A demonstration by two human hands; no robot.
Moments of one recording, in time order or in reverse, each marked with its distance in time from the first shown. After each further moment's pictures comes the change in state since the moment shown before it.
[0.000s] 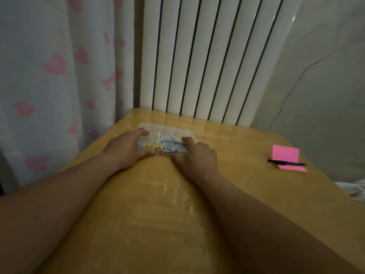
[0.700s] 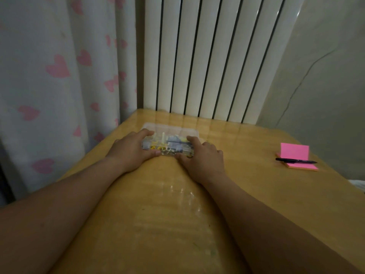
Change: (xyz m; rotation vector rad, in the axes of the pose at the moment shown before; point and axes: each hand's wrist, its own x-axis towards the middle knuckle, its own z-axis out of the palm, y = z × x) left_hand 0.004 -0.008 0.009 0.010 0.024 0.015; right_hand 0.000 0.003 0.008 0.012 0.046 0.018
